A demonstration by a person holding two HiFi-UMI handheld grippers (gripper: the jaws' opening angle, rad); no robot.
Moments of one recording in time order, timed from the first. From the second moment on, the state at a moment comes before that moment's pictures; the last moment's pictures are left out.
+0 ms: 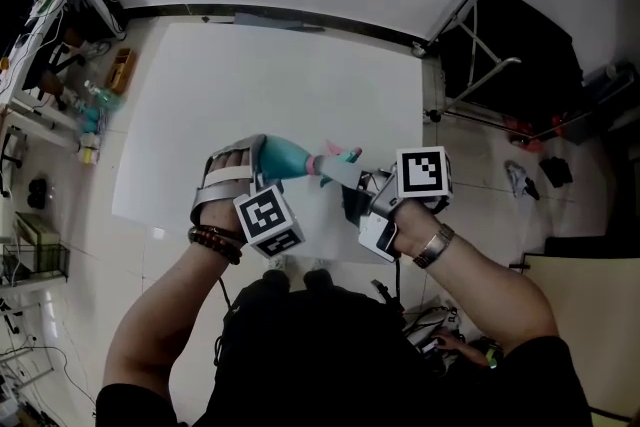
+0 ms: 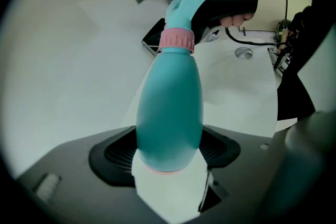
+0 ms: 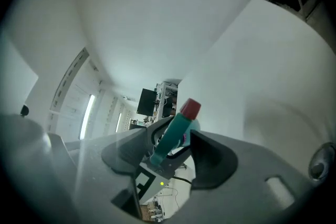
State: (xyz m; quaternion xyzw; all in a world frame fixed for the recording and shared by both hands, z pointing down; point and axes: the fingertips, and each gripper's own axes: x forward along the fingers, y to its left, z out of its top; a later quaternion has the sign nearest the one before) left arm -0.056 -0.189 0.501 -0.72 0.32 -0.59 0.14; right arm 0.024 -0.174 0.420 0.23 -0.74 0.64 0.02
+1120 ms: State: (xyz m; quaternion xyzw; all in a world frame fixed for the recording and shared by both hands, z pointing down) left arm -0.026 -0.155 0.529 -0.77 0.21 -0.60 0.05; right arm 0.021 -0.154 0.438 0.17 -0.88 0.28 0.34
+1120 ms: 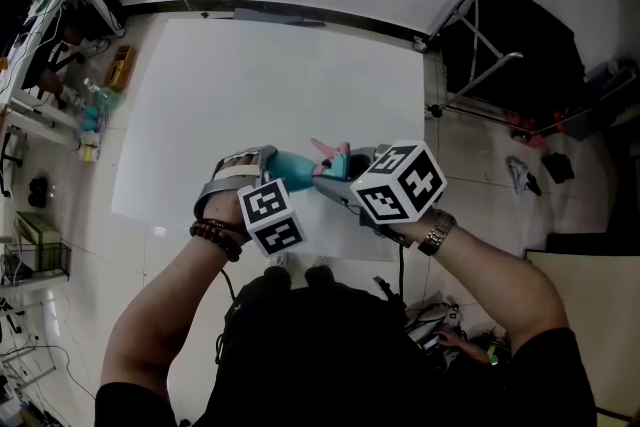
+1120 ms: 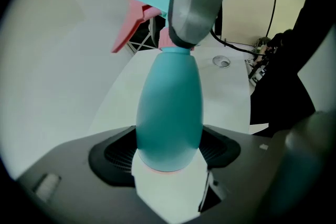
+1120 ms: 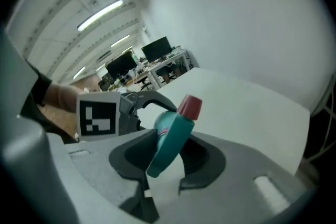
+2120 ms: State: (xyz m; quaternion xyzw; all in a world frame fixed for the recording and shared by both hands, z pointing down) left arm -0.050 -0.134 0.548 -0.81 0.16 -0.57 -0.02; right arm 0.020 -0.116 0.404 -0.01 -0.91 -0.10 0.41
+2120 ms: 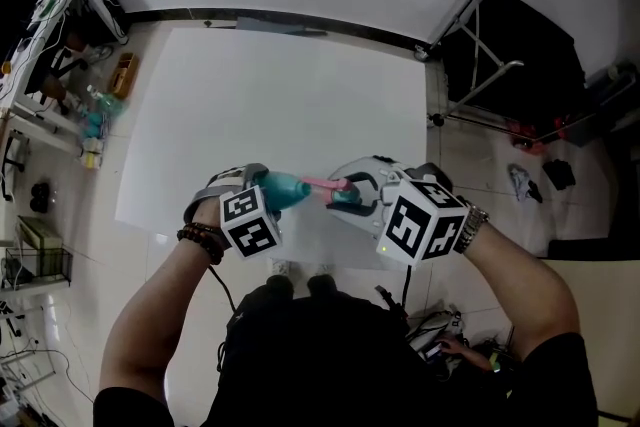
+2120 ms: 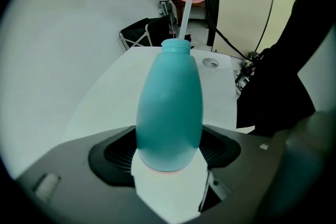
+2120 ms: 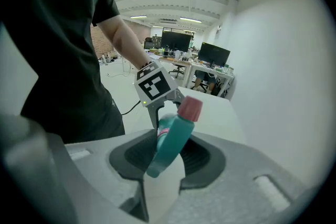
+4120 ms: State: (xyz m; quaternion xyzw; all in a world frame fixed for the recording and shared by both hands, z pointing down) left arm -0.059 -0.225 0.560 -0.82 0.41 -0.33 -0.21; right arm 0.031 -0.235 0.538 0.38 -0.87 0.20 0.24
